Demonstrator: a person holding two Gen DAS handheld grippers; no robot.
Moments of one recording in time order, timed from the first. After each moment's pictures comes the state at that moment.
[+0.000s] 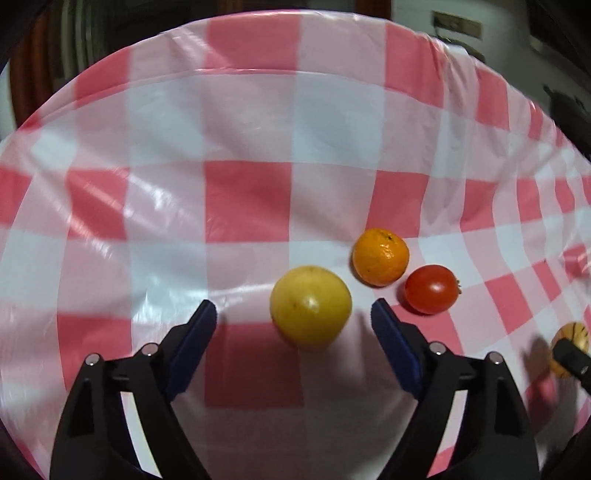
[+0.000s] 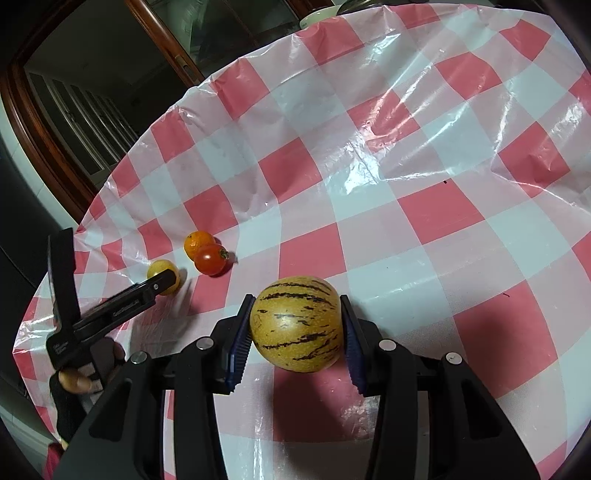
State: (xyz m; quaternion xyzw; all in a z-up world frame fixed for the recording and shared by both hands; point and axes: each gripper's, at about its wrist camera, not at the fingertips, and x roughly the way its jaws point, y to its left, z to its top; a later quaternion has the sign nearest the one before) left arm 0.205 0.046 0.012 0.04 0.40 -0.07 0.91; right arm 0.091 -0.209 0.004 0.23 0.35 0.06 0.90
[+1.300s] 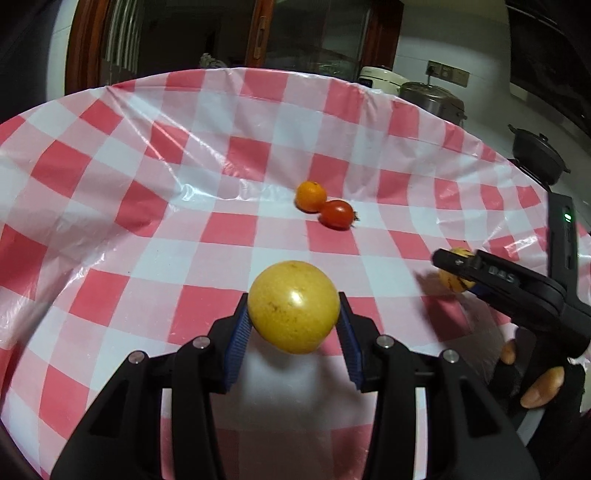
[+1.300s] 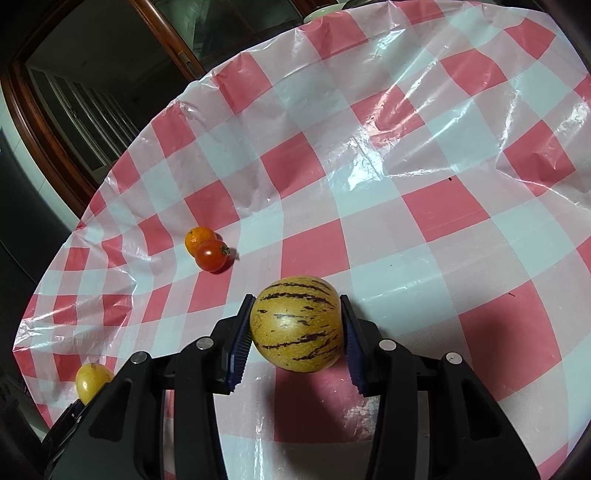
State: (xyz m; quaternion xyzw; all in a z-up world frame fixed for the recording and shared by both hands) left arm 0.029 0.034 0.027 -0.05 0.35 -0.06 0.93; right arm 0.094 -0.208 0.002 0.23 0.35 0.07 0.90
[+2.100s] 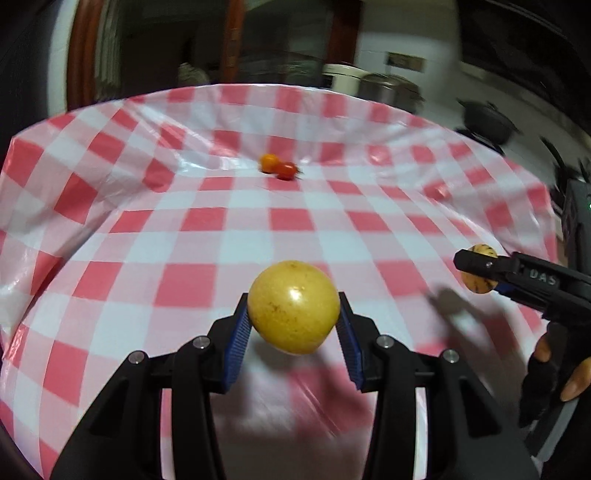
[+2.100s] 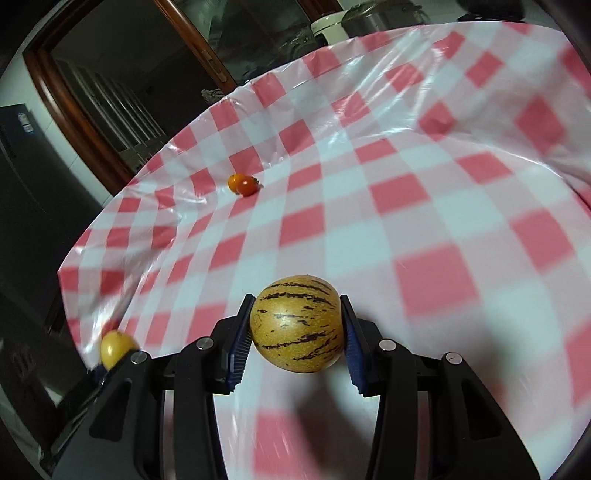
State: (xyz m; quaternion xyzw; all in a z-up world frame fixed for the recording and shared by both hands) left arm -0.149 0.002 0.047 -0.01 0.35 -0.11 0.93; right arm -0.124 -0.243 0.028 0.22 0.36 0.09 0.90
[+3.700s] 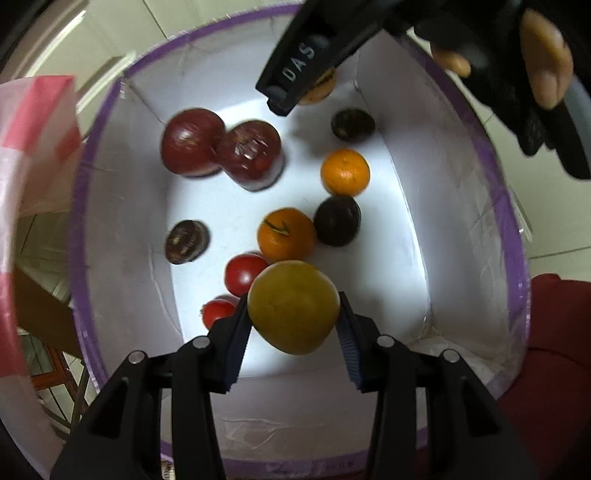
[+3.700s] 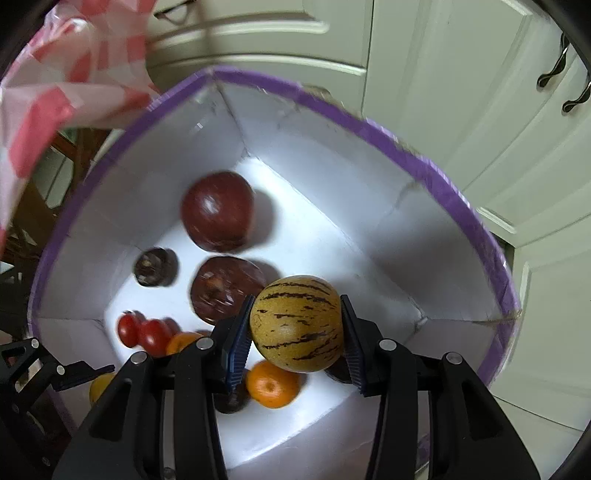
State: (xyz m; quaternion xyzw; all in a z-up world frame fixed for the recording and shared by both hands) left arm -0.435 -0.390 -0.166 0.52 0.40 -0.56 0.51; right arm -0.446 -0.532 -0.178 0.26 0.56 -0.24 0.75
